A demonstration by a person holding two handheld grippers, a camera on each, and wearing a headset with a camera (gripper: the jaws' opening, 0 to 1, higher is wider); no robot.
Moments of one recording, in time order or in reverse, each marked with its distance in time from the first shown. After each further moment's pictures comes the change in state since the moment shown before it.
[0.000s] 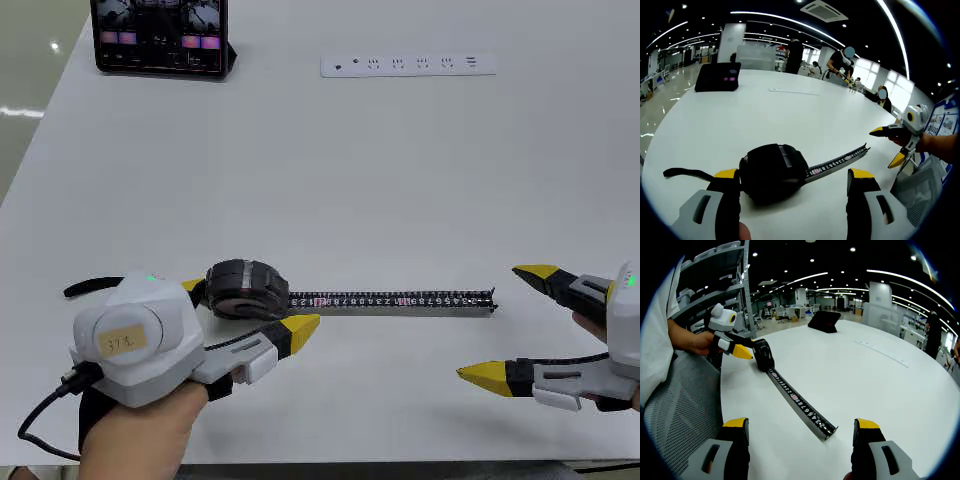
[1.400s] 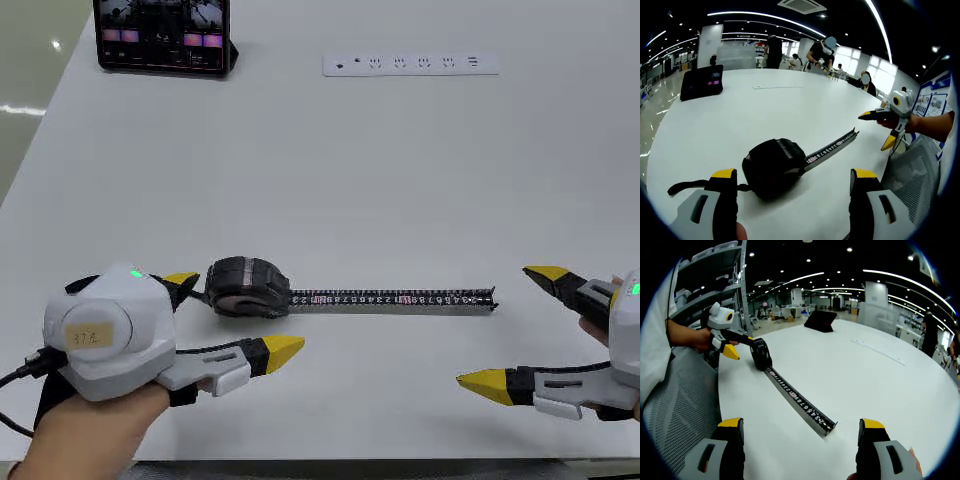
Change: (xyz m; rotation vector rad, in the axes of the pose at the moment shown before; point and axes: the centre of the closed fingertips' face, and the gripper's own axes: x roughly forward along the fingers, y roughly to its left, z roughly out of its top) left arm -0.014 -0.001 -0.005 0.141 0.068 -0.139; right arm -0.004 0.001 -0.005 0.013 0.000 -0.039
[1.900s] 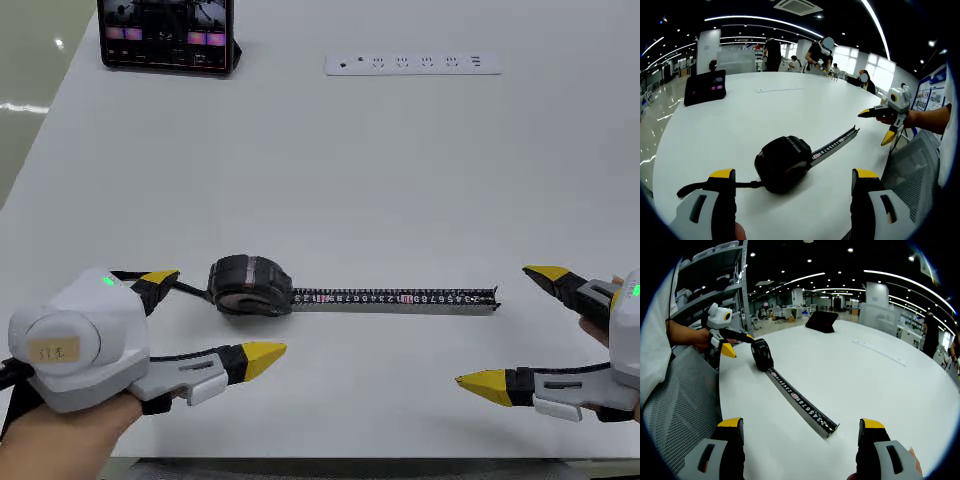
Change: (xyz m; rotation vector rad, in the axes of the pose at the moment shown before) left arm -0.016 0.009 -0.001 0.041 -0.016 0.010; right arm 0.002 0.003 0.002 -0.004 -0.002 0.006
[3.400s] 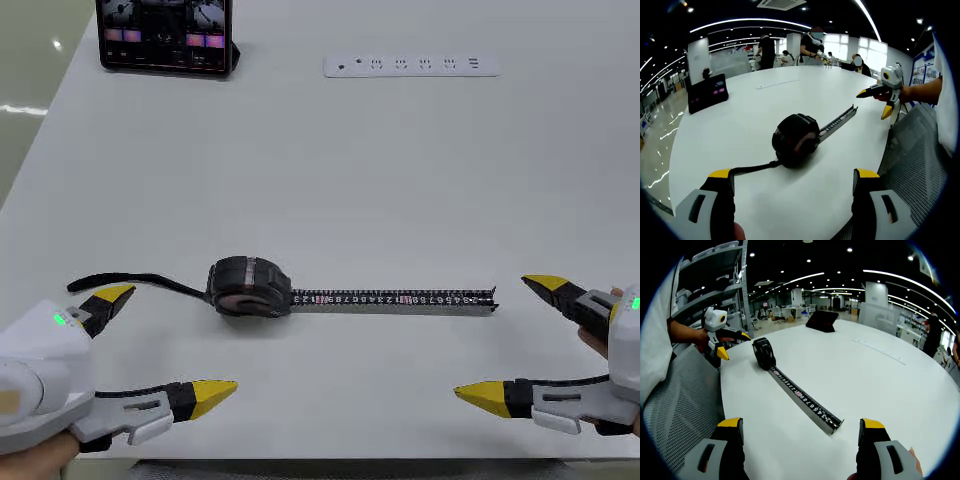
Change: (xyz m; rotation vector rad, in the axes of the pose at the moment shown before) left arm -0.038 0.022 -0.026 0.157 0.054 0.014; right arm -0.003 0.005 -0.006 0.005 0.000 -0.003
